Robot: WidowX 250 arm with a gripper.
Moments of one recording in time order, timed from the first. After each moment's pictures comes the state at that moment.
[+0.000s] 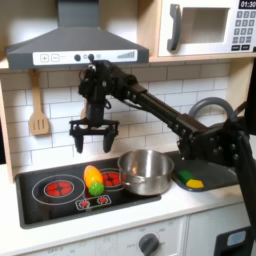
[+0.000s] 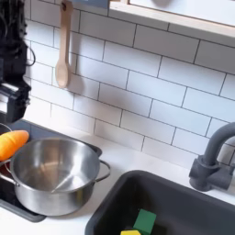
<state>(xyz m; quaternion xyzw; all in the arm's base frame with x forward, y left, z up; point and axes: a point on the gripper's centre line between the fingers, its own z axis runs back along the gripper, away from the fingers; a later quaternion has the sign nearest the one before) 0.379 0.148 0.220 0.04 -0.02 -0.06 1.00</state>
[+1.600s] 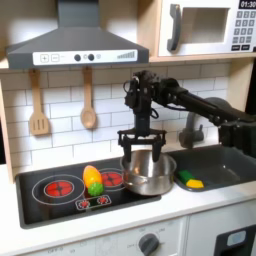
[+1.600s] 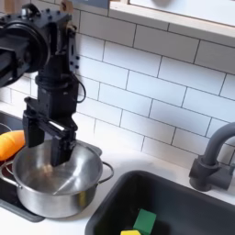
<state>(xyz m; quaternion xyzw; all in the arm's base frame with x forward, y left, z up) 0.344 0.057 0.196 0.00 0.02 -0.17 0.98</state>
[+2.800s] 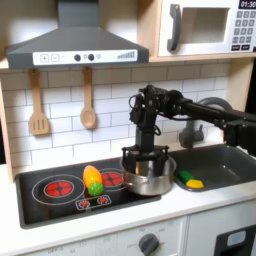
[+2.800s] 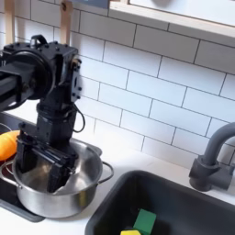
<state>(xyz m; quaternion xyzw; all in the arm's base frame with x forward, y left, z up) 0.327 0.058 0.164 0.03 0.05 -0.09 0.99</state>
